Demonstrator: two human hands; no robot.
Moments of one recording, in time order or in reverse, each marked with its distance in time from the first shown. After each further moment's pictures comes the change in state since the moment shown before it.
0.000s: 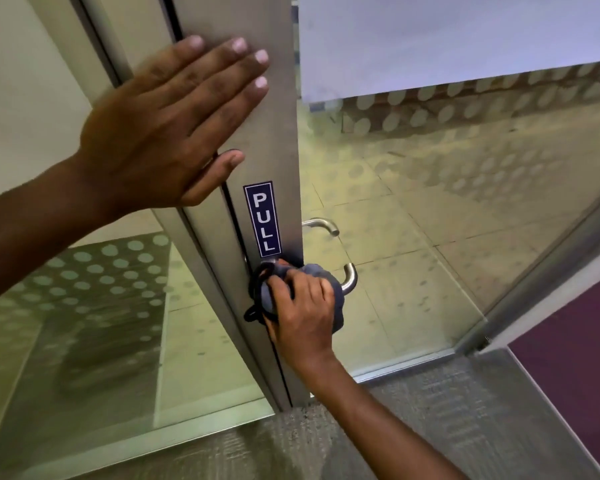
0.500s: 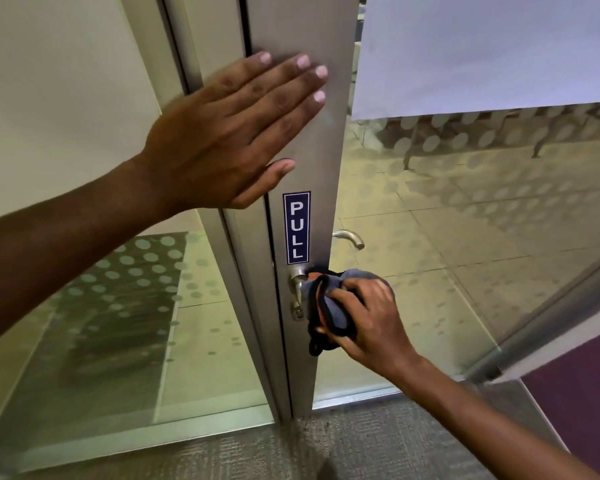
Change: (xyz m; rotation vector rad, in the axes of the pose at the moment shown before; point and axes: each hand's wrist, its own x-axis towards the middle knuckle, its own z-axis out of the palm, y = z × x) left_hand 0.001 -0.002 0.002 0.048 -0.010 -0.003; right_hand 0.016 0.079 -0.042 0.181 -0.276 -0.223
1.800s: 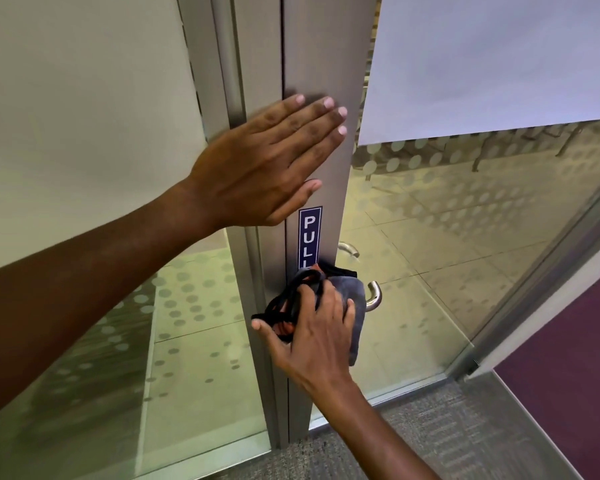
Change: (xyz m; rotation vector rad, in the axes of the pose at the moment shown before) left_hand 0.000 -0.001 -0.006 -0.120 0.031 0.028; right_hand 0.039 -0.140 0.028 -0.111 -0.039 0.612
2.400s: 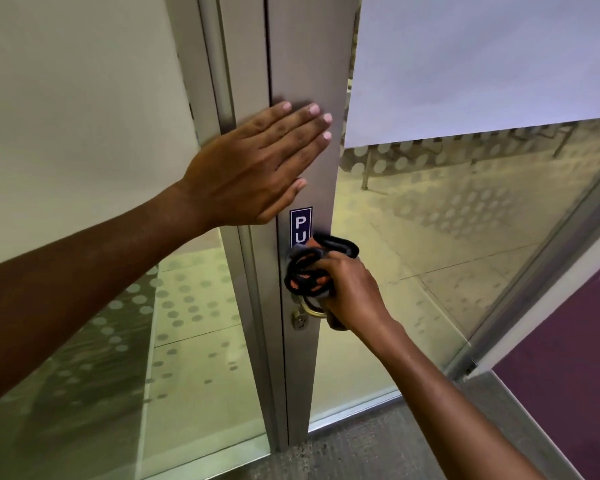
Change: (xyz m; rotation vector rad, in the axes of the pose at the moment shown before) left_hand 0.000 0.000 -0.004 0.017 -0.031 0.001; right_hand 0.059 0.035 -0.069 0.056 -0.153 -0.173
